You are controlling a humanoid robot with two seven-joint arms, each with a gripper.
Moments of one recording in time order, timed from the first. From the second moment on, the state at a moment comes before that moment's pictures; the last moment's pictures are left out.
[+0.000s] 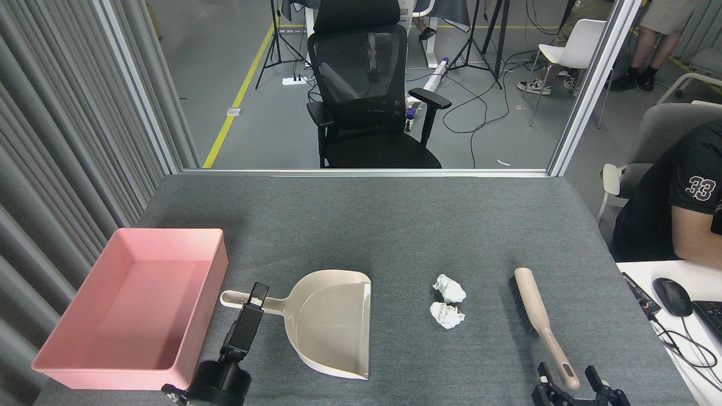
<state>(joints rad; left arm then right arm) 0.09 -0.08 -0.03 -1.73 -0.43 -0.14 -0.14 0.15 0.01 -0.37 -1.42 1.46 -0.38 -0.07</state>
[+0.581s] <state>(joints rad) 0.09 -0.08 -0.03 -1.73 -0.43 -0.14 -0.13 0.15 0.00 -0.35 -1.41 1.46 -0.38 -0.08</state>
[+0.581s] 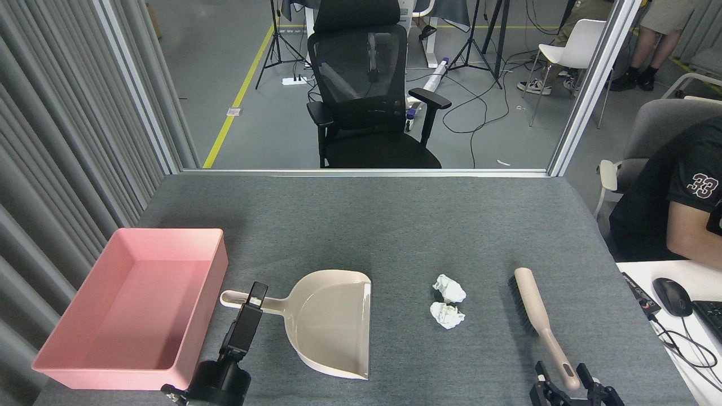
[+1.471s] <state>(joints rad) 0.09 -0.08 -0.03 -1.73 -0.44 -0.14 -0.12 0.14 -0.03 -0.35 -1.39 1.46 -0.38 -0.08</state>
